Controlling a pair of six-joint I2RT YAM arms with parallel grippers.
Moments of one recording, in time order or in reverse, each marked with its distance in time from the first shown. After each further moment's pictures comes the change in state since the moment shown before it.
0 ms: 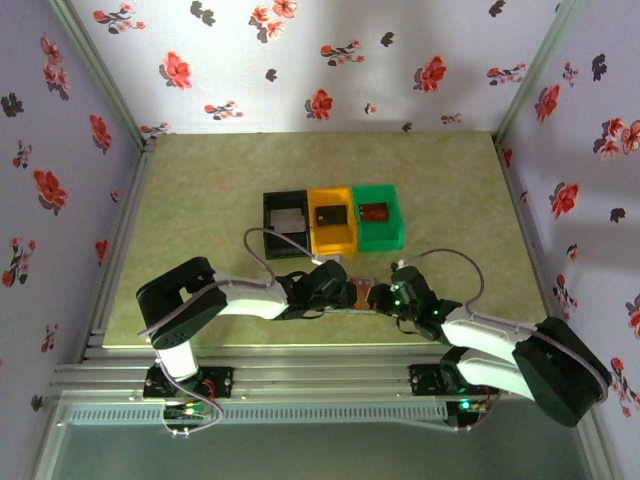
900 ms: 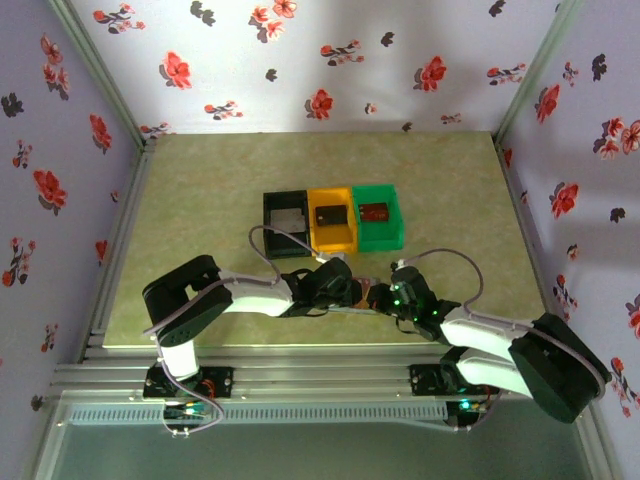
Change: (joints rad) left arm -0.003 0.036 0.046 -0.014 0.005 0.000; right arm 0.000 0.027 -0.010 0.055 -0.001 0.000
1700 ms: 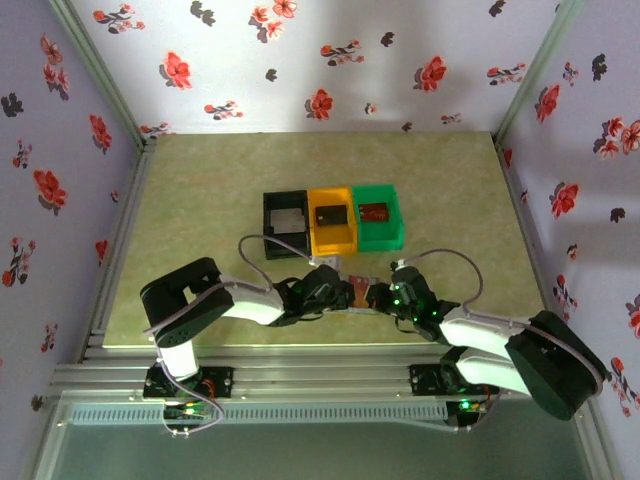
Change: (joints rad) left arm 0.000 -0.015 -0.154 0.275 -0.002 -0.011; right arm 0.000 0.020 -0.010 0.049 -0.007 0.003
